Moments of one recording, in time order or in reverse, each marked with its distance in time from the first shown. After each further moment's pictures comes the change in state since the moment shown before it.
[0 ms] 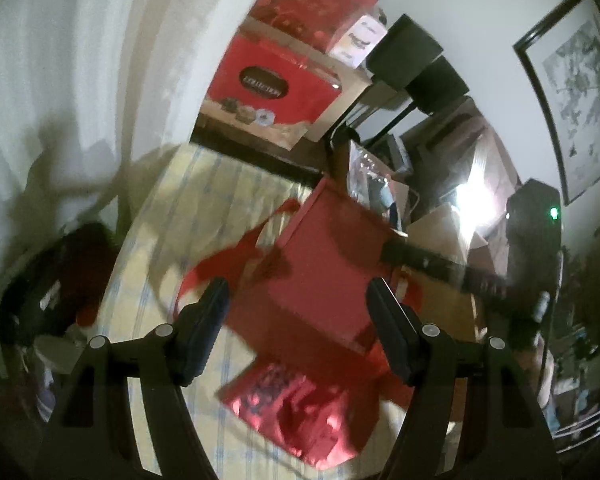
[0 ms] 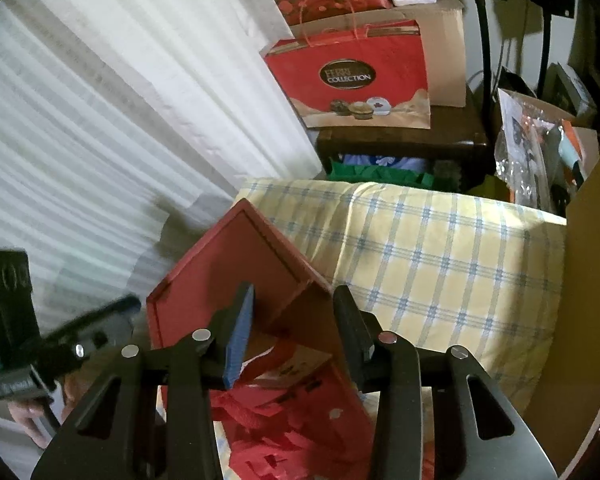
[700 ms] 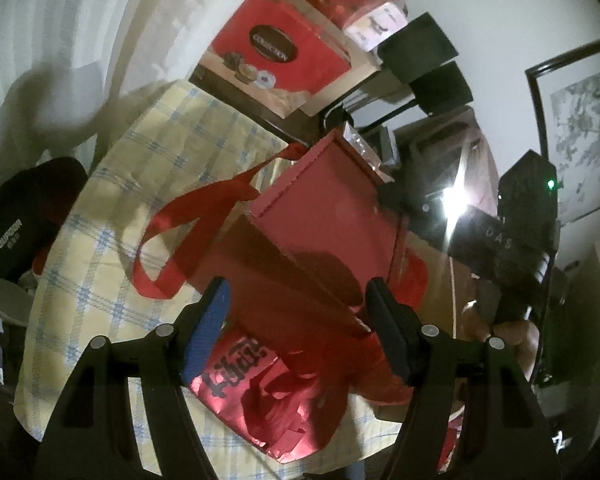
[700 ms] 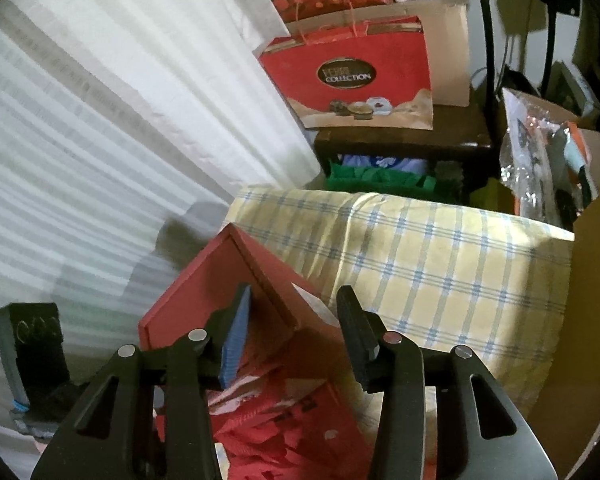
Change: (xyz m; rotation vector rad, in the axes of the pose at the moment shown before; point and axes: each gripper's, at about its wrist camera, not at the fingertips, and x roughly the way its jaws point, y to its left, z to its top) left arm 0.031 0.015 -0.019 -0.150 0.079 -0.118; right arm 0.016 -0.007 0.022 0.012 0.030 0.016
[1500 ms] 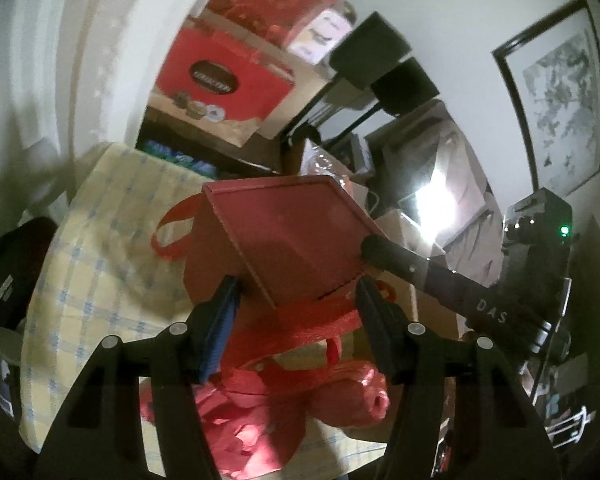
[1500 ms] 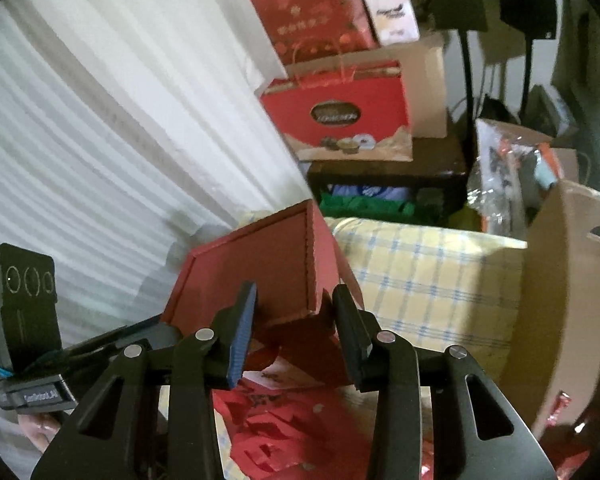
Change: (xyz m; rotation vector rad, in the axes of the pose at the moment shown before) left arm -0.008 -0.092 0.020 0.135 -0.067 -0.002; right arm -0.082 0.001 -0.015 -0.011 -0.130 -0.045
